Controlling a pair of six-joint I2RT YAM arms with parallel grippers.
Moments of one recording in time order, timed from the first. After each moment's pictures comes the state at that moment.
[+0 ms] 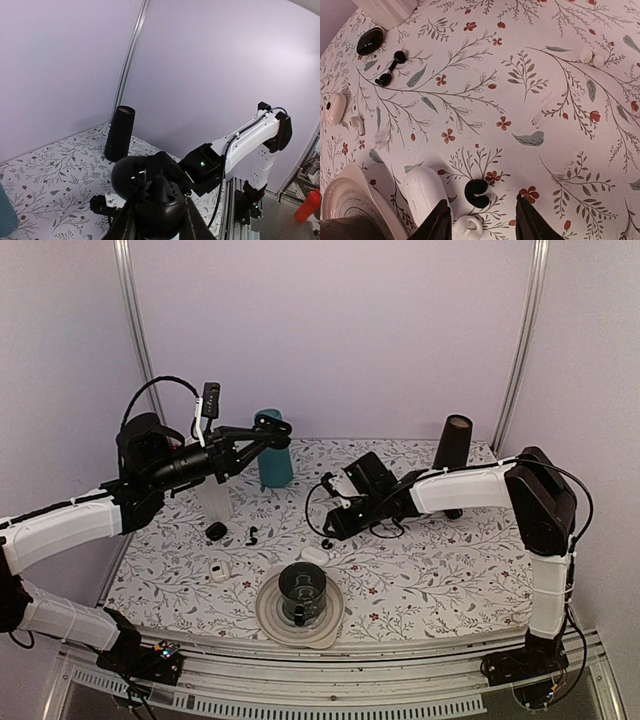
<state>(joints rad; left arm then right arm) -0.55 1.21 0.83 0.51 0.56 -0.37 0.81 2.04 1.40 -0.22 -0.14 0.19</state>
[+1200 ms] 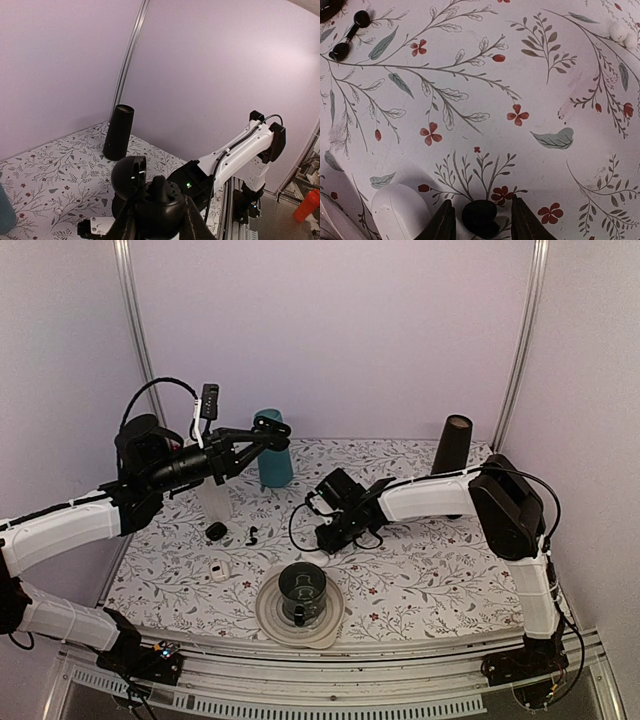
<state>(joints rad) -0.55 1.20 0.82 0.50 0.57 -0.37 0.89 2.23 1.60 -0.40 0.03 0.18</state>
